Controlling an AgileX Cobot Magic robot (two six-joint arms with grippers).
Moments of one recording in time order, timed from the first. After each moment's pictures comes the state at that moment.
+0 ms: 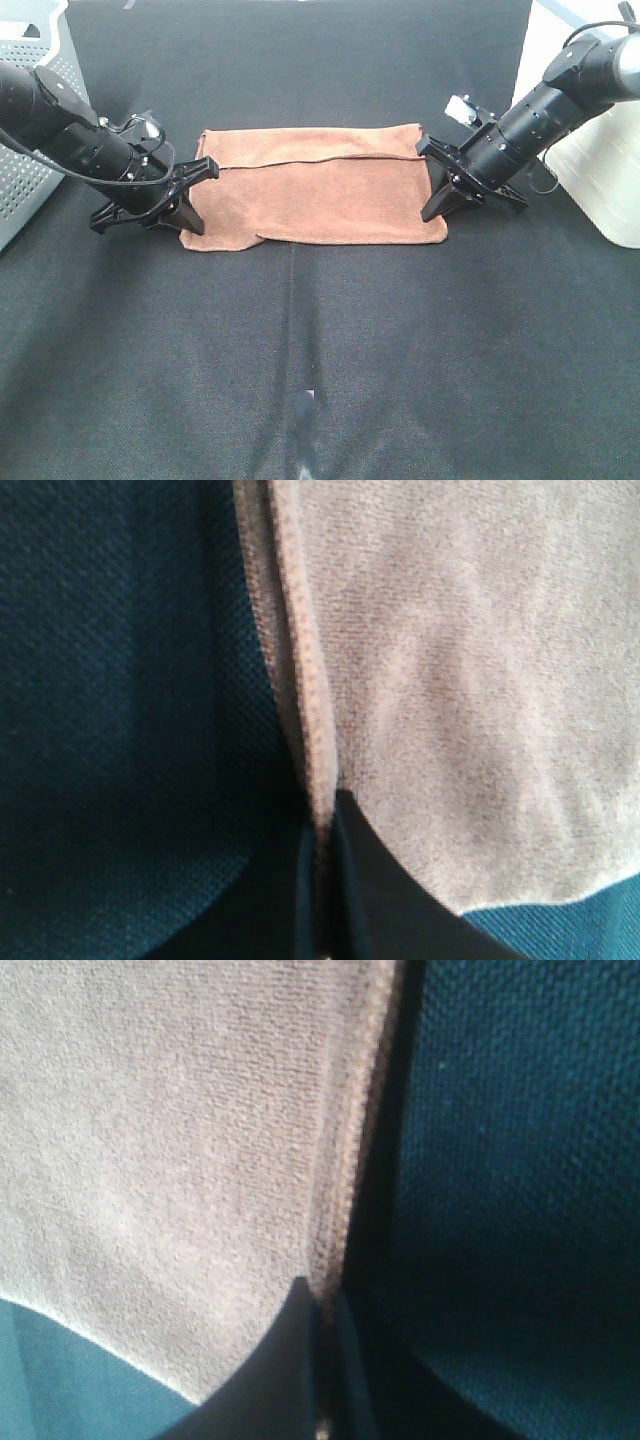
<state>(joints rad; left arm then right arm) -0.16 2.26 -1.44 -0.77 0.57 0.24 0.05 2.42 -1.77 0.71 0.98 -0.33</state>
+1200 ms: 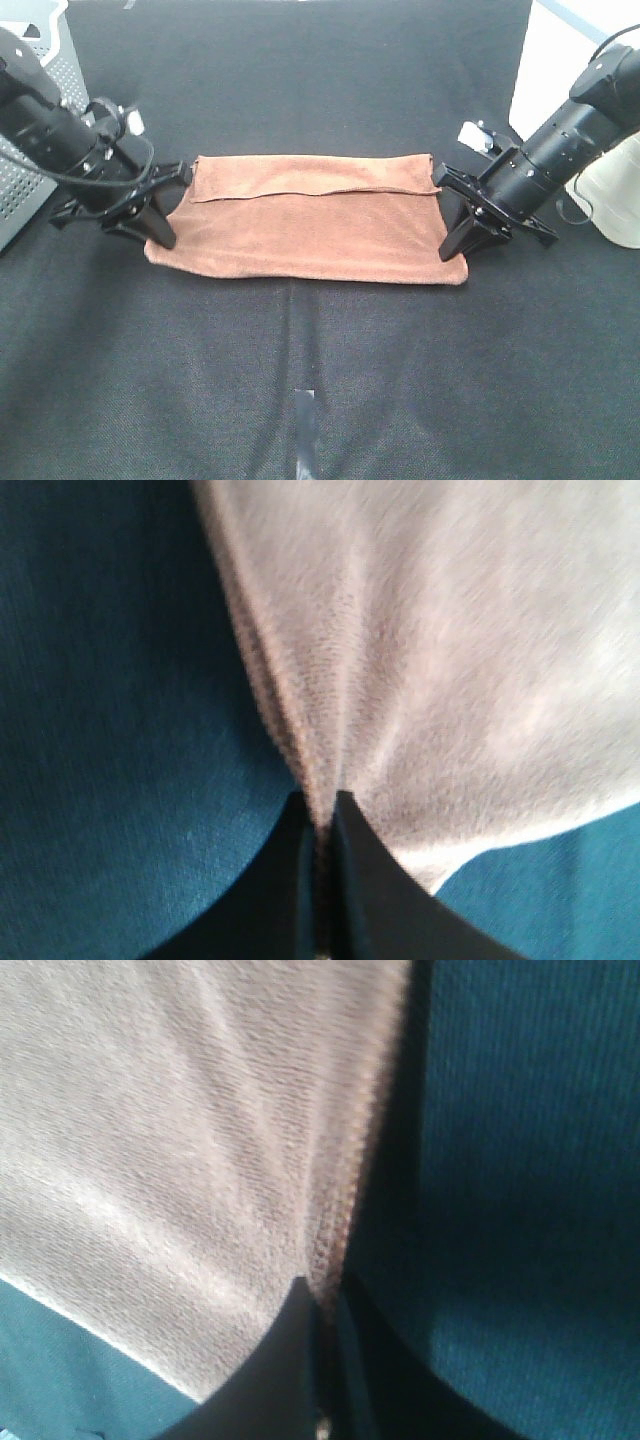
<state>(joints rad) -0.14 2.11 -1.36 -0.60 0.78 0.23 0.05 2.22 -1.43 0.70 0.95 -0.39</state>
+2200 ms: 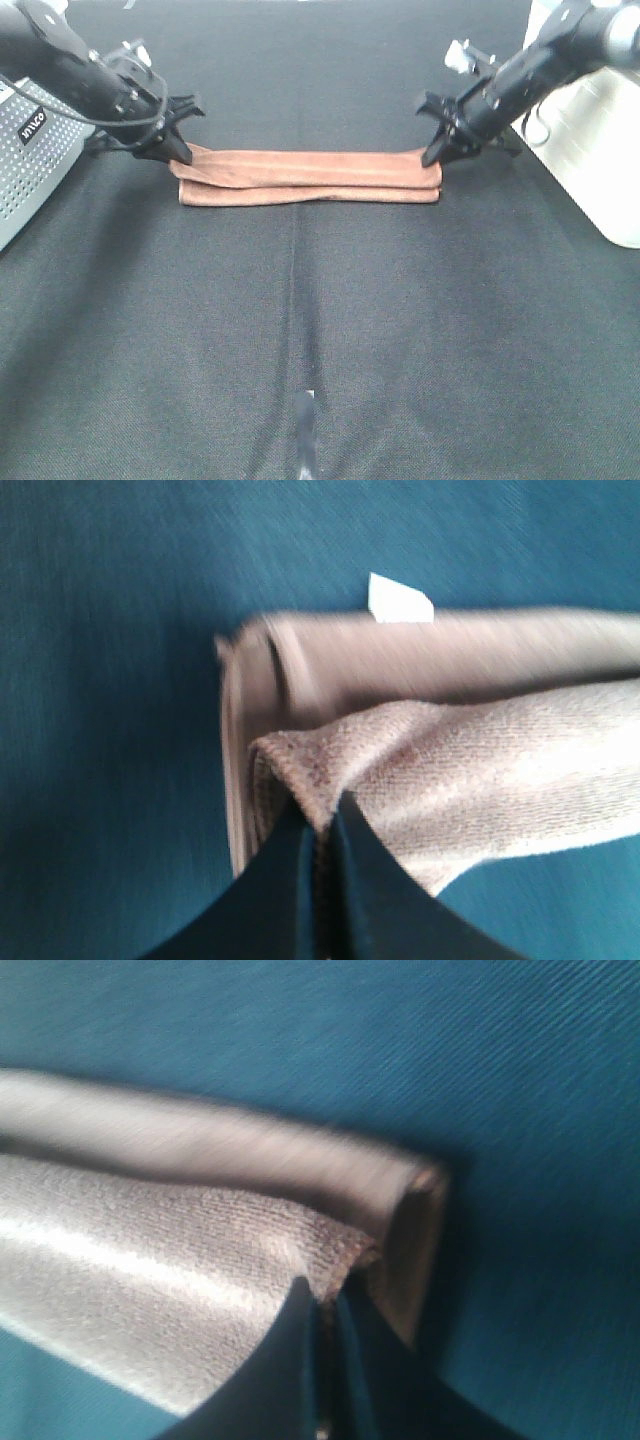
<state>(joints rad) -0.10 2.38 -1.85 -0.61 0.68 0.19 0.05 2.51 -2.06 0.64 0.91 -0.31</state>
